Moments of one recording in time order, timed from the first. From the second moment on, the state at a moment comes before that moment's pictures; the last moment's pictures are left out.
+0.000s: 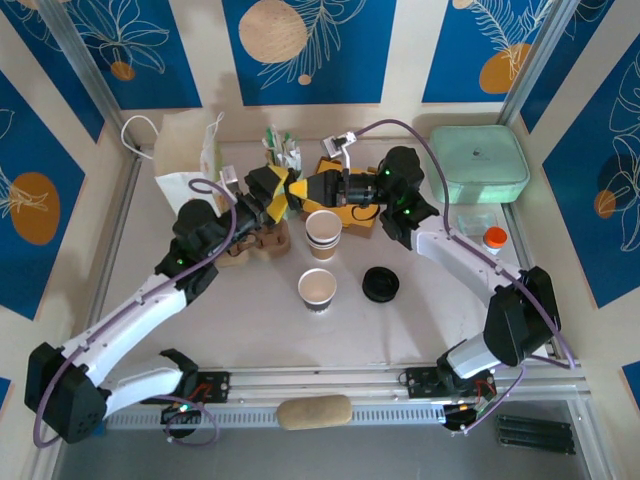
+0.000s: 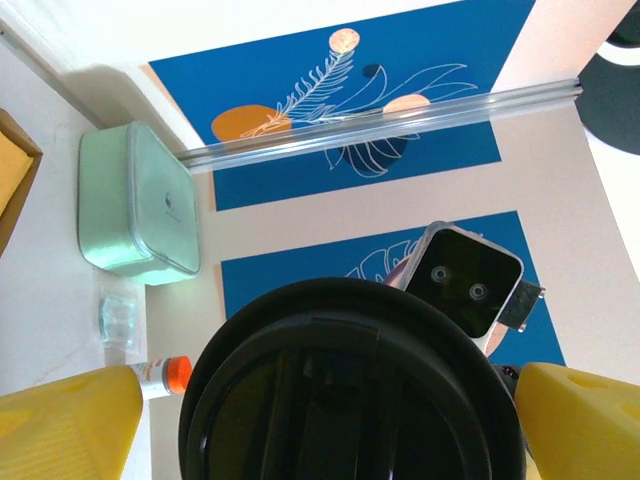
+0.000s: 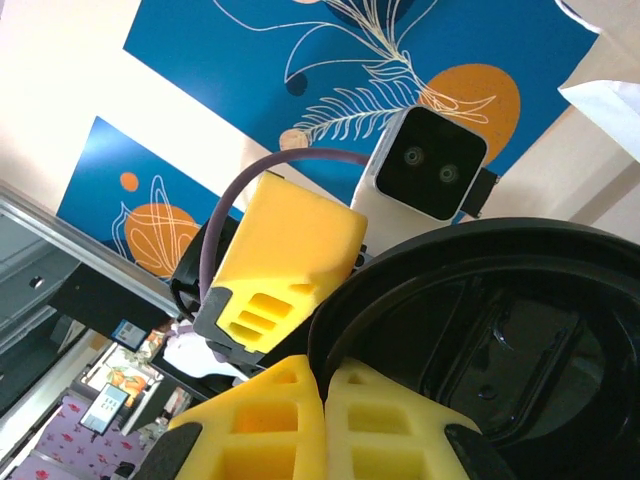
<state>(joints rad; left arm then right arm) -0.58 1.08 0.82 0.37 0.25 -1.44 0.56 1.48 1.18 0.52 -1.04 1.13</state>
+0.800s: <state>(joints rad) -0.59 1.11 0.79 0.49 0.23 -1.51 0.56 1.51 1.18 0.59 -1.03 1.18</state>
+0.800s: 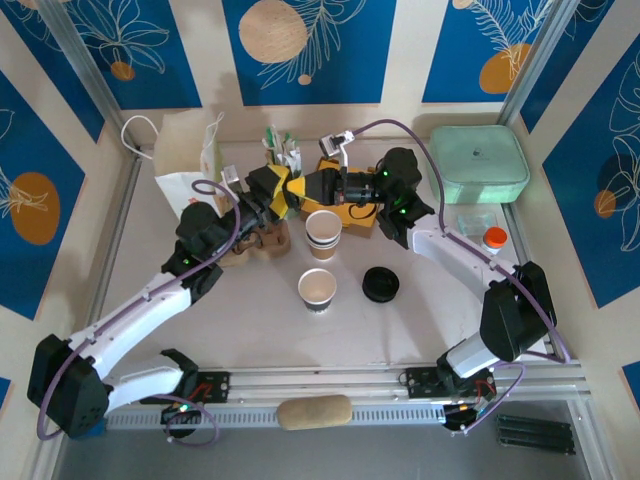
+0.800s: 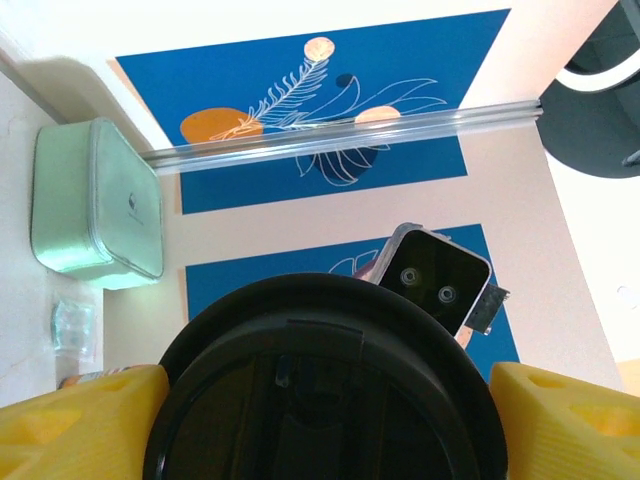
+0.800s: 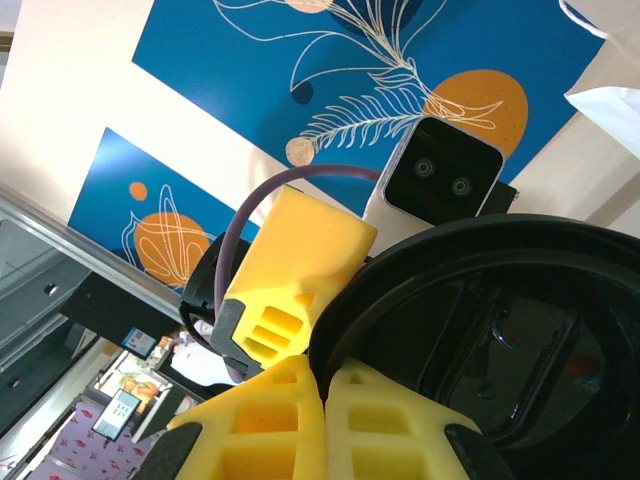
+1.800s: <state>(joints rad) -0.60 1.09 0.74 0.52 0.19 -1.52 0.56 1.51 1.16 0.59 -1.02 1.19</state>
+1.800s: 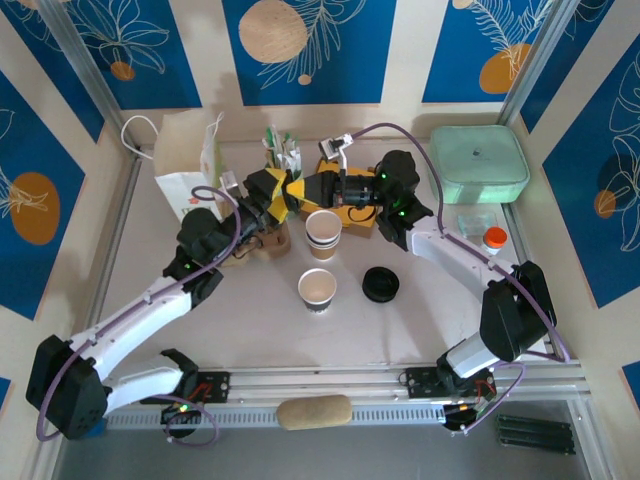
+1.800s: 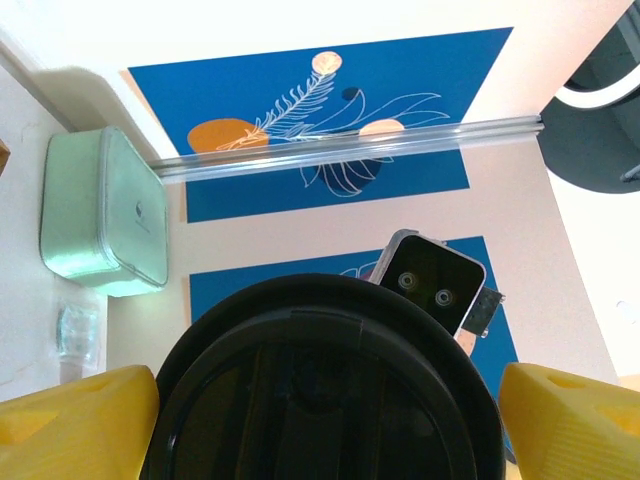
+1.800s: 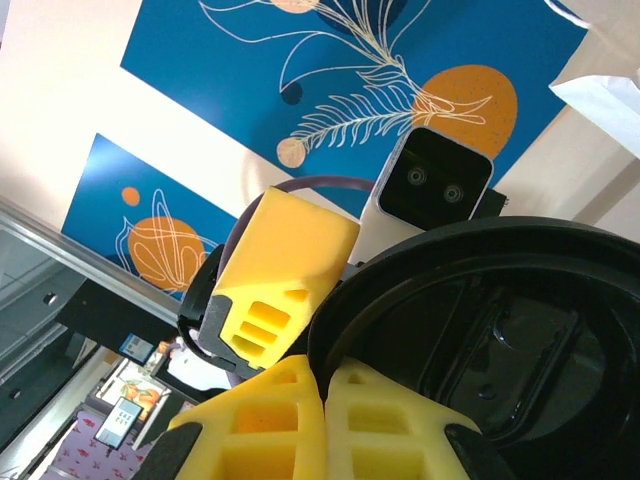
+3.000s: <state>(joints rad) -0.61 1.14 0.72 0.63 0.18 -1.58 0.56 1.51 1.15 0.66 -1.01 1.24</state>
